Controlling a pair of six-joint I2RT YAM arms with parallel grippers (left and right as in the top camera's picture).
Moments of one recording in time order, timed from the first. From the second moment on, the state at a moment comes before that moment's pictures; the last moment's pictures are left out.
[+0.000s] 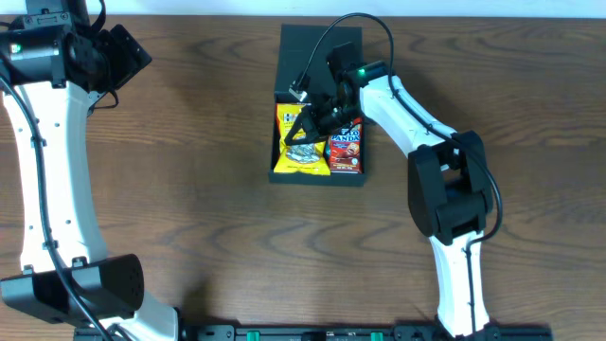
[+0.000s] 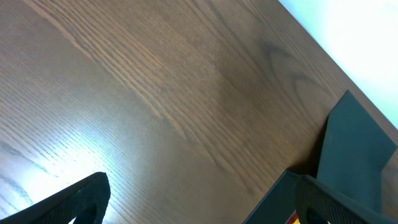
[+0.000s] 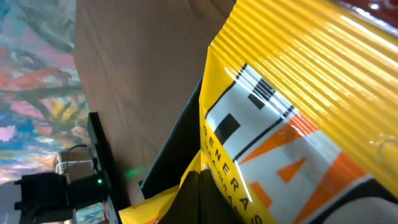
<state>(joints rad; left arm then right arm) 0.14 1.76 2.04 -1.32 -0.05 -0.58 0.39 2.32 1.85 -0.93 -0.90 -0.04</state>
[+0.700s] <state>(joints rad) 0.14 1.76 2.04 -1.32 -0.05 -0.58 0.37 2.13 1.91 -1.27 -0.95 -0.26</state>
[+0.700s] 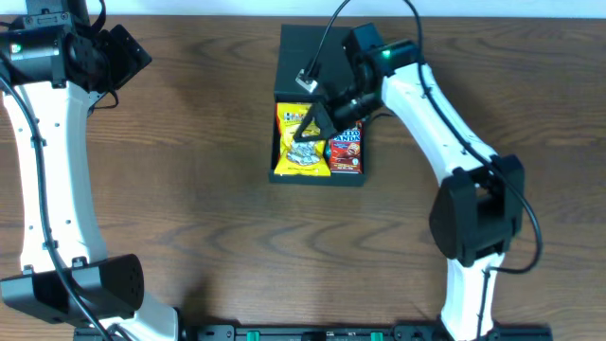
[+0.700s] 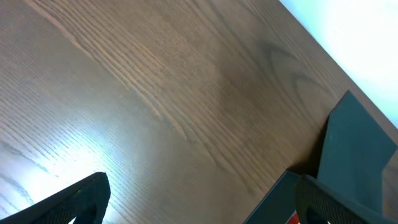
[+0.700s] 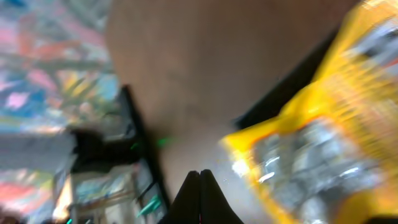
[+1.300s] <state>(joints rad) 0.14 1.76 2.04 -1.33 -0.06 -0.58 0.39 2.14 1.59 -0.93 -0.98 -0.17</state>
